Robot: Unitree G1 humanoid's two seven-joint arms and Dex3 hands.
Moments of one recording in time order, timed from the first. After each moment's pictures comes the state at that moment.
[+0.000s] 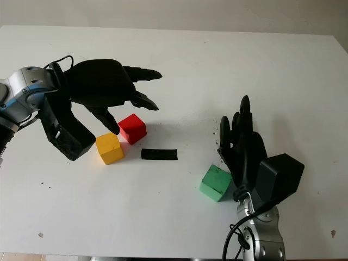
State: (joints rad) left arm -1.06 0.71 -0.42 0.52 0.83 -0.77 -0.42; right arm 0.00 -0.04 -0.08 -0.26 0.13 0.18 0.04
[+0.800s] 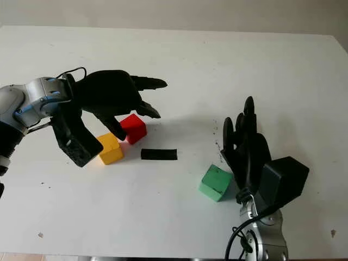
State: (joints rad) left arm -1.07 0.68 -0.48 0.56 0.95 -0.79 -0.26; right arm 0.02 -0.05 -0.09 -0.28 0.13 0.18 0.04
